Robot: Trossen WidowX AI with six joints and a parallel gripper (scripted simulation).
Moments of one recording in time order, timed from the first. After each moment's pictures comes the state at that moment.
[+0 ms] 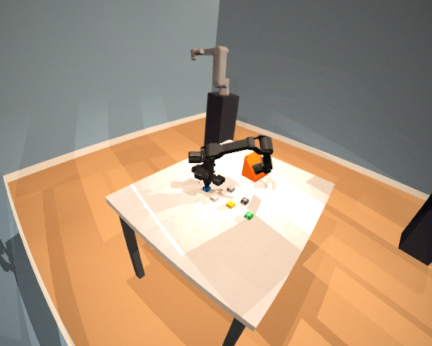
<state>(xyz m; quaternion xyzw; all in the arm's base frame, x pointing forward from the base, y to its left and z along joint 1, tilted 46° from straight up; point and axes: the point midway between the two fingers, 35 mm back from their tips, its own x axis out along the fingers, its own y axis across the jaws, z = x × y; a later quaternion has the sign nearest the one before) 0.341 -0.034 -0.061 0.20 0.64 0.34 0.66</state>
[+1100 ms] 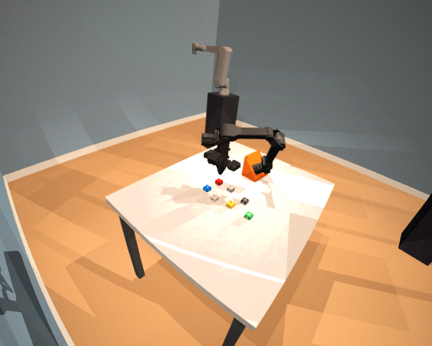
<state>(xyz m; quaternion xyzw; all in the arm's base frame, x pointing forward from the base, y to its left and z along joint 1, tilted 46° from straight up) 0.323 -0.068 0.064 0.21 0.64 0.33 0.65</state>
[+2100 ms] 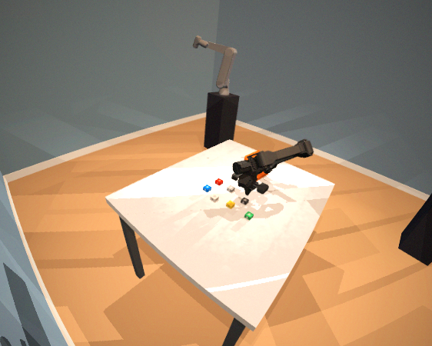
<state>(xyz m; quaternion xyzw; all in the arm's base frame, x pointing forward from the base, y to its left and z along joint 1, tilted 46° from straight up) 0.234 0.082 0.094 0.21 0.64 0.34 0.66</state>
